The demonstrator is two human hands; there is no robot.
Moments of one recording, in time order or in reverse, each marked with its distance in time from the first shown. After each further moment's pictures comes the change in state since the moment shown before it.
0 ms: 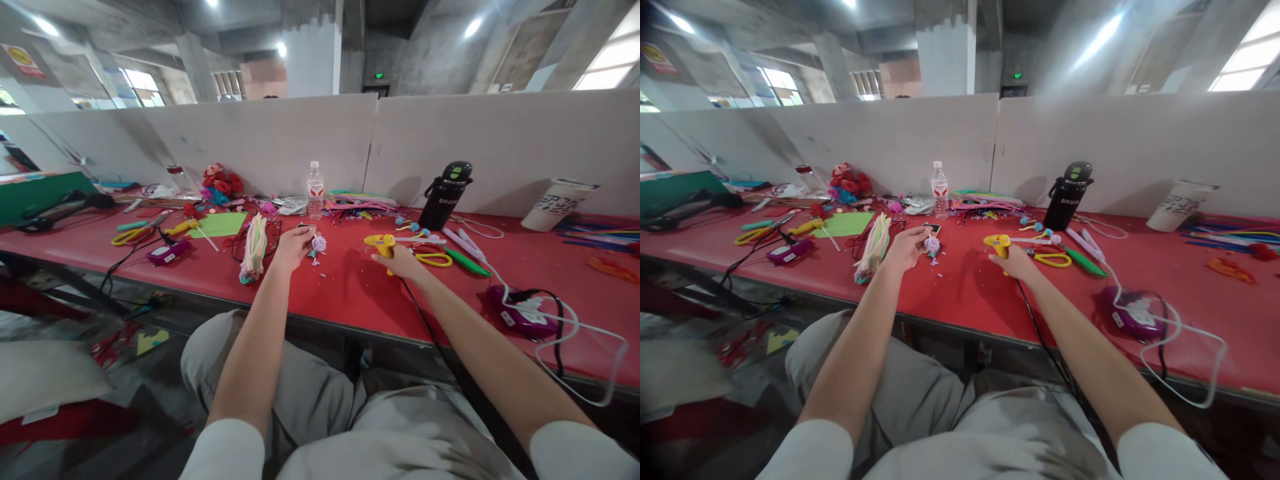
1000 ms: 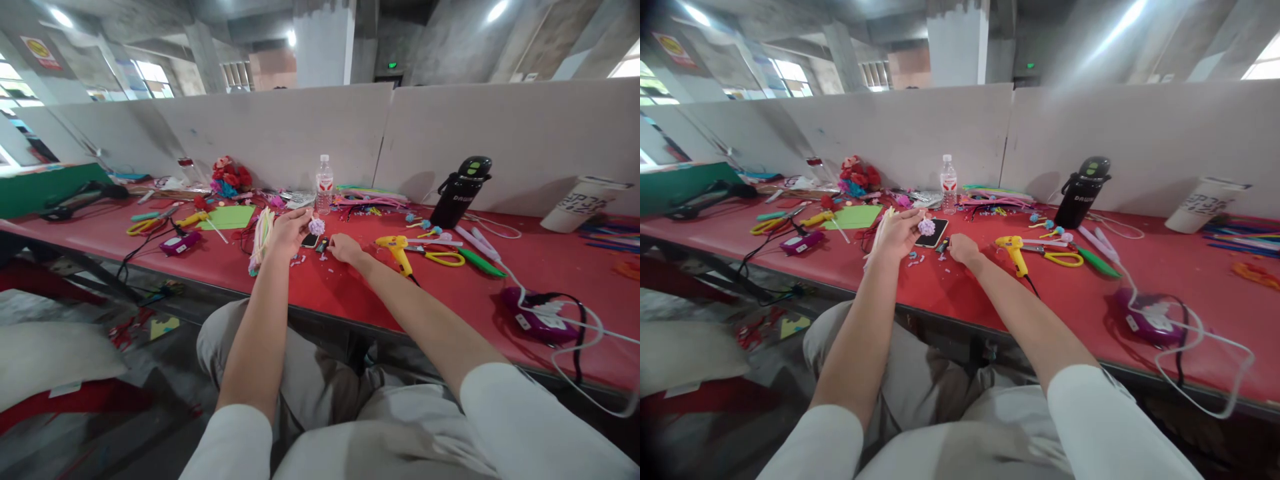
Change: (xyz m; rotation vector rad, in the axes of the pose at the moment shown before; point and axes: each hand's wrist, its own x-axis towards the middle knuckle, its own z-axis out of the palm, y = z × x) left_hand -0.013 0.040 -0.003 -0.018 -0.013 0.114; right_hand 0.062 -0.110 0.107 -0.093 -0.254 -0.142
